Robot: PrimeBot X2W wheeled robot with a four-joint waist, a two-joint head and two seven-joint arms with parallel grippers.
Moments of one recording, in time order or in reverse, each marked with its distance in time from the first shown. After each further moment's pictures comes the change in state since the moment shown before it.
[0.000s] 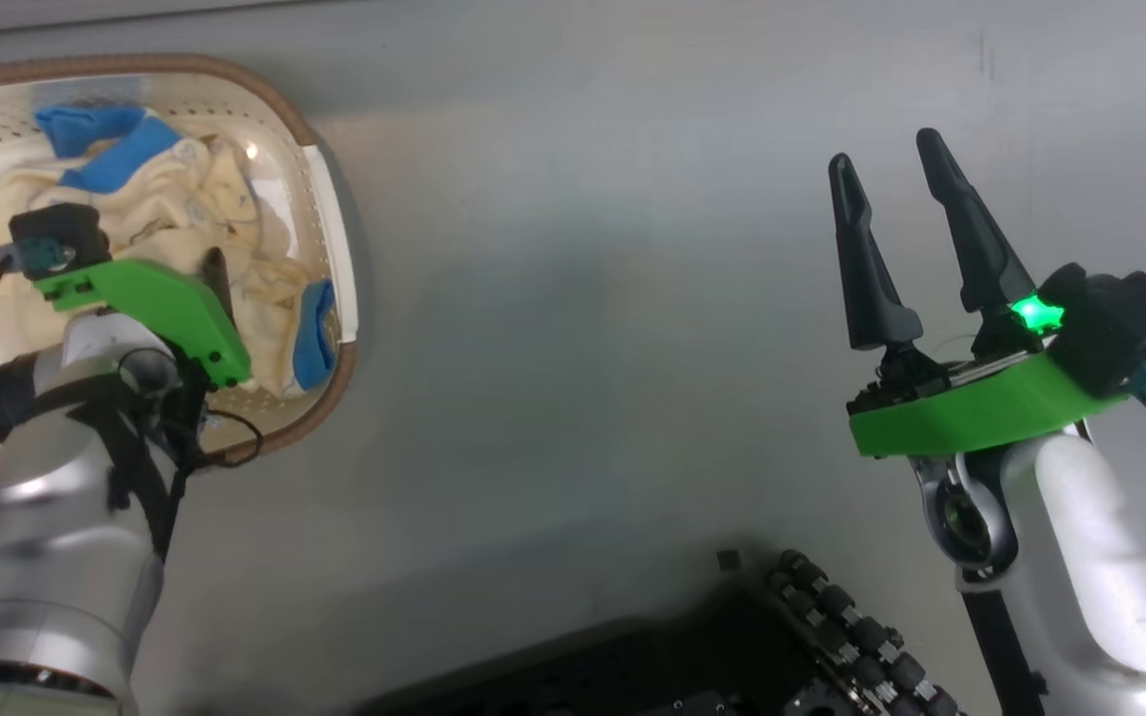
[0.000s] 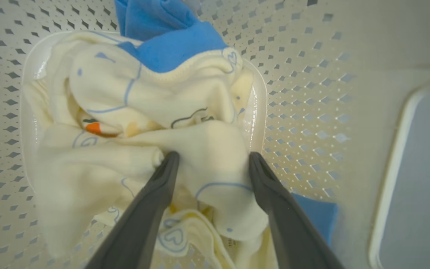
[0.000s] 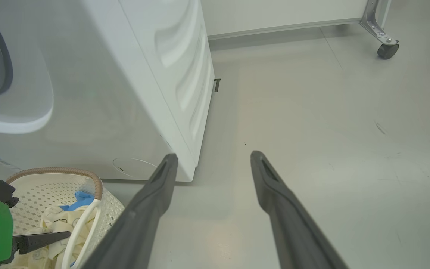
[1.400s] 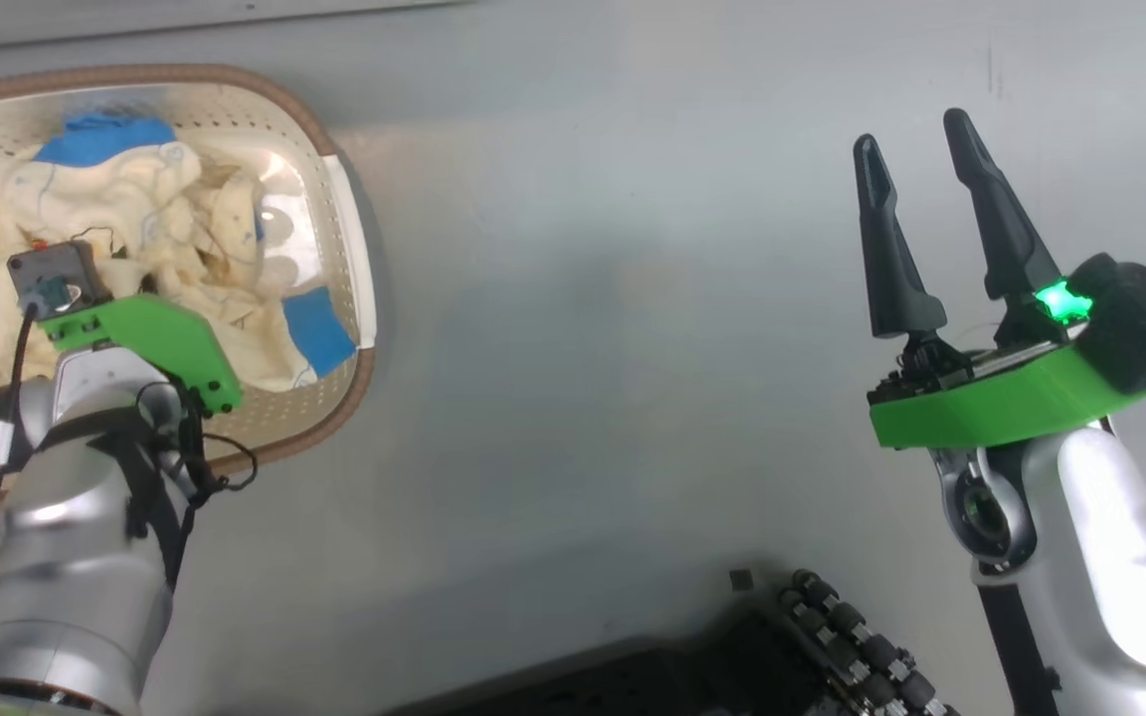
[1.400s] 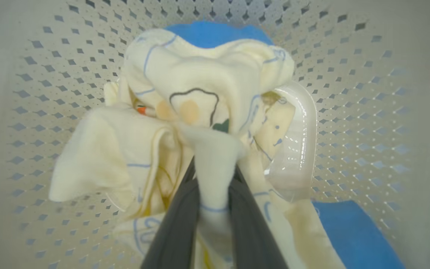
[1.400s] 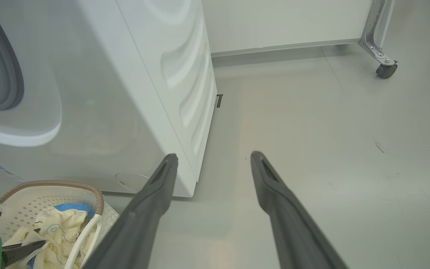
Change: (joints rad) left arm 0.010 0.005 -0.058 0.056 0.020 0.157 -0.176; right arm -0.010 0.000 -0.036 -0.019 -0.014 0.000 0.000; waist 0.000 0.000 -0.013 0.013
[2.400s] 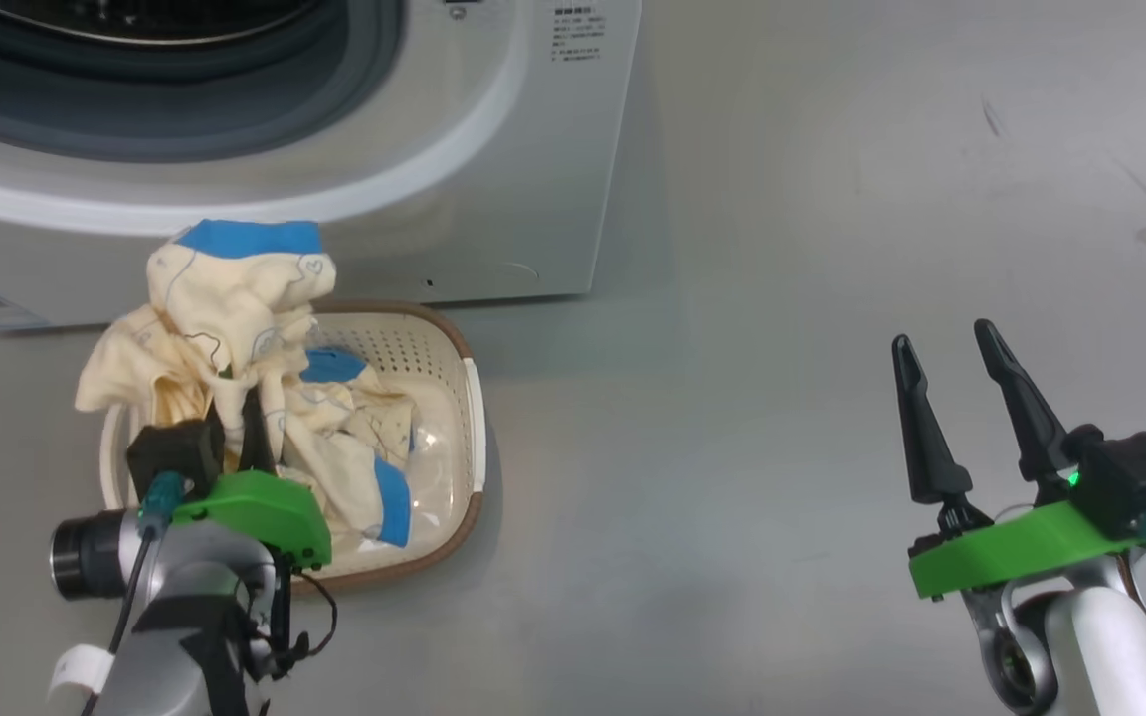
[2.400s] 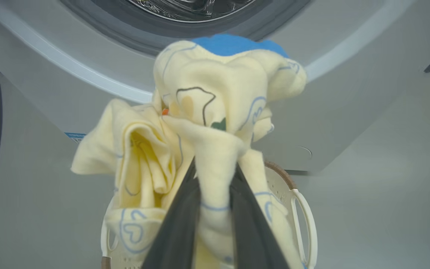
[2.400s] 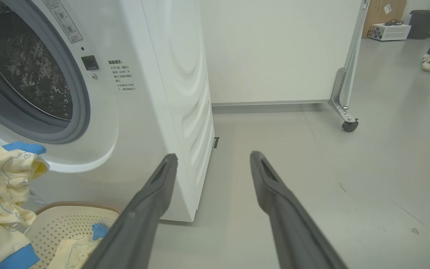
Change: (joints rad) left arm 0.476 0.012 0.037 -0.592 0.157 0.081 -0.082; right arm 0.266 0.000 -0.102 0.036 -0.102 0.000 0.008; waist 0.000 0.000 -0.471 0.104
